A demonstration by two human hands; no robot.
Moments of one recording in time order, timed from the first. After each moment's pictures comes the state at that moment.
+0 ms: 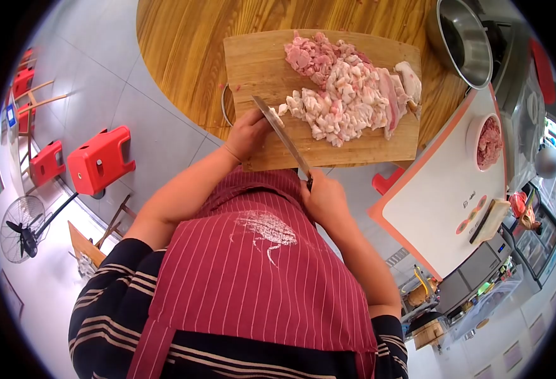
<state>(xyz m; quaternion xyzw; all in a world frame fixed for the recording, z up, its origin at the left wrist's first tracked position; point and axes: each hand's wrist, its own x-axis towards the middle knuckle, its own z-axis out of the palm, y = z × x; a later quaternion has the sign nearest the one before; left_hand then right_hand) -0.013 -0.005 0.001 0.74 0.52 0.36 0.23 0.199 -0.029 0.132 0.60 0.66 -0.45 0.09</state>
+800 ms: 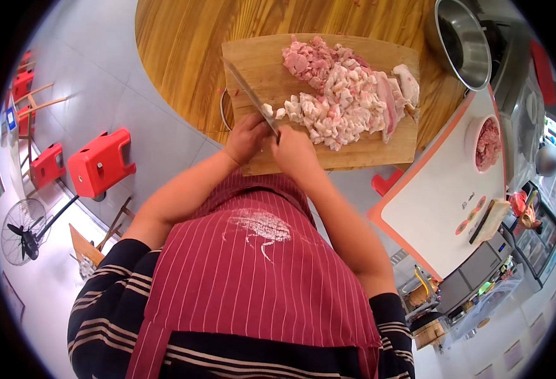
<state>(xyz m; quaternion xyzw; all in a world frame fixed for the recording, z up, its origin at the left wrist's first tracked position) -0.014 -0.007 -0.008 0.75 0.54 0.33 0.21 0.140 0.030 0.069 0.60 0.66 -0.44 0.06</state>
